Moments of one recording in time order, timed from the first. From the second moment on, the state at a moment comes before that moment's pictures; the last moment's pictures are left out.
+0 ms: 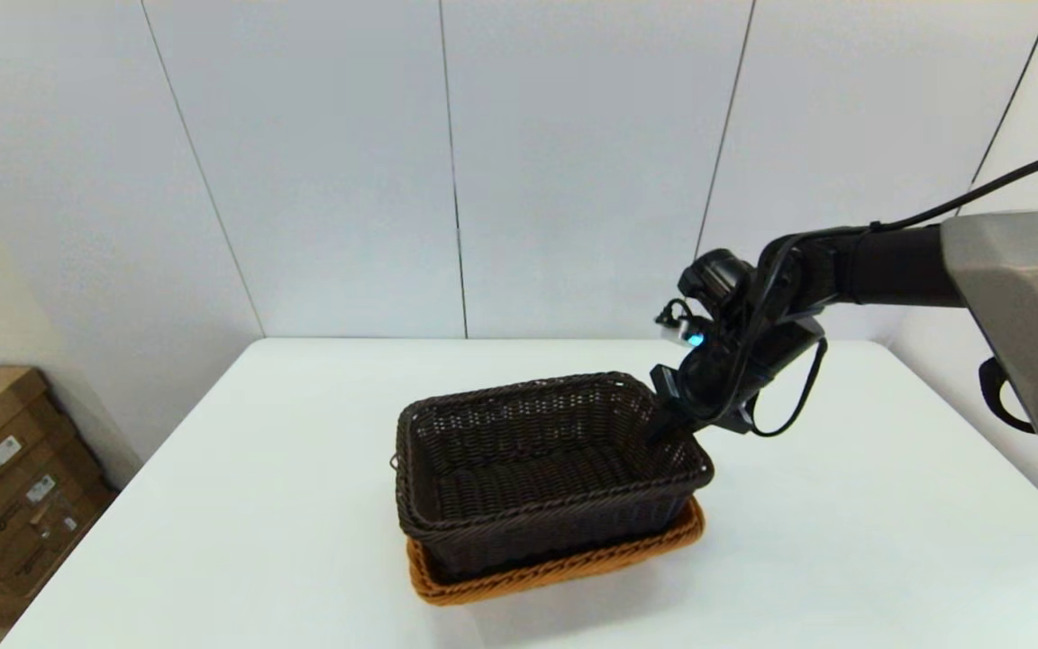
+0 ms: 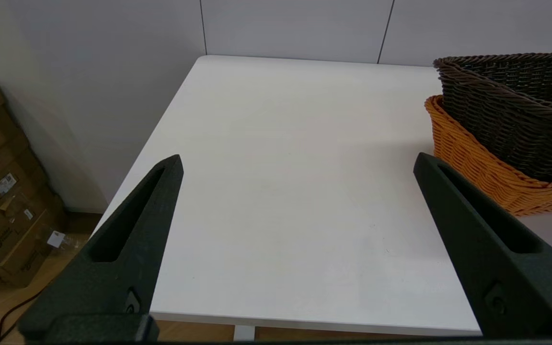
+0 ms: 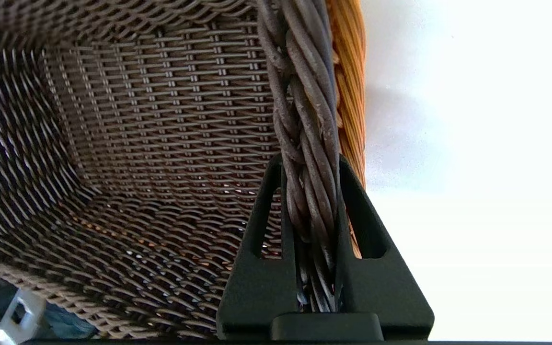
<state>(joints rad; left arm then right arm) 0.00 0.00 -0.01 0.03 0.03 -0.07 0.30 2.27 -1.84 0.85 0.39 0.32</state>
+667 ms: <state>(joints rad) 0.00 0.00 -0.01 0.03 0.03 -0.07 0.27 2.26 -1.83 0.82 0.33 0.46</state>
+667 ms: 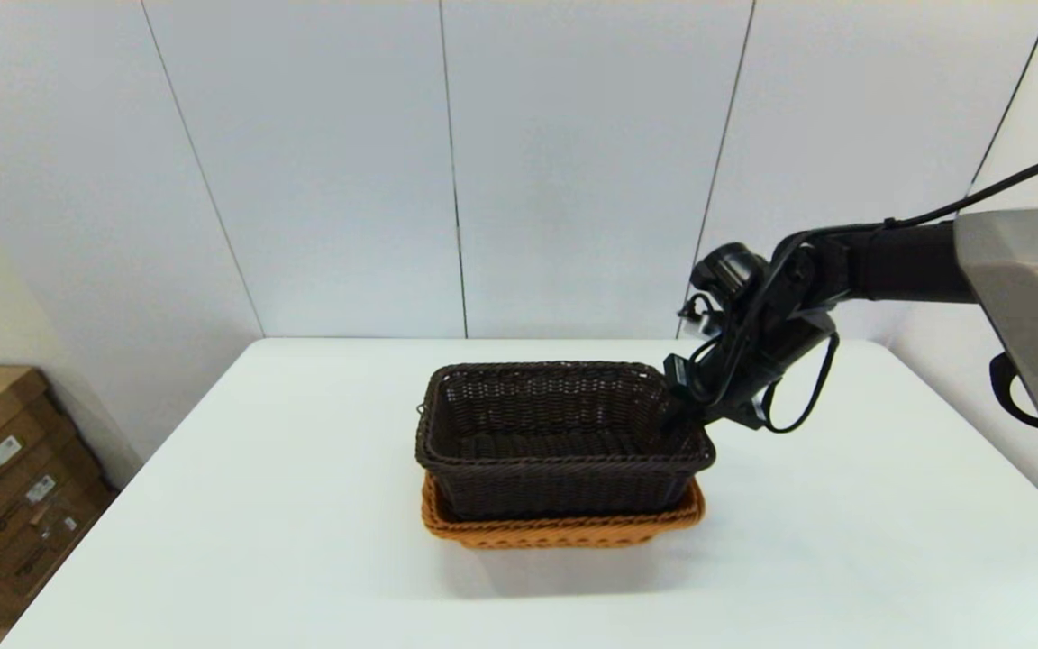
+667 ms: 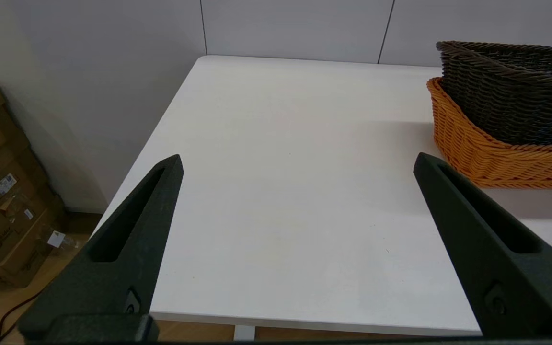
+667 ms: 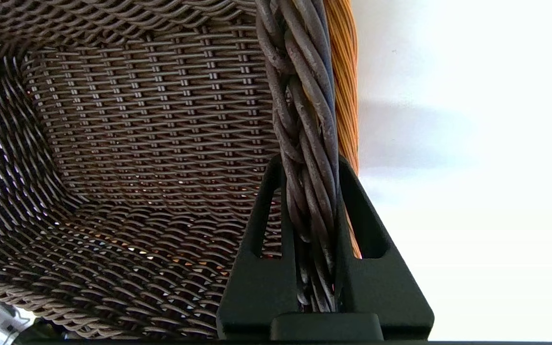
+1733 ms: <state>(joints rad) 0.00 0.00 -0.01 0.03 0.03 -0.07 0.23 2.26 -1.84 0.82 0.28 0.51</state>
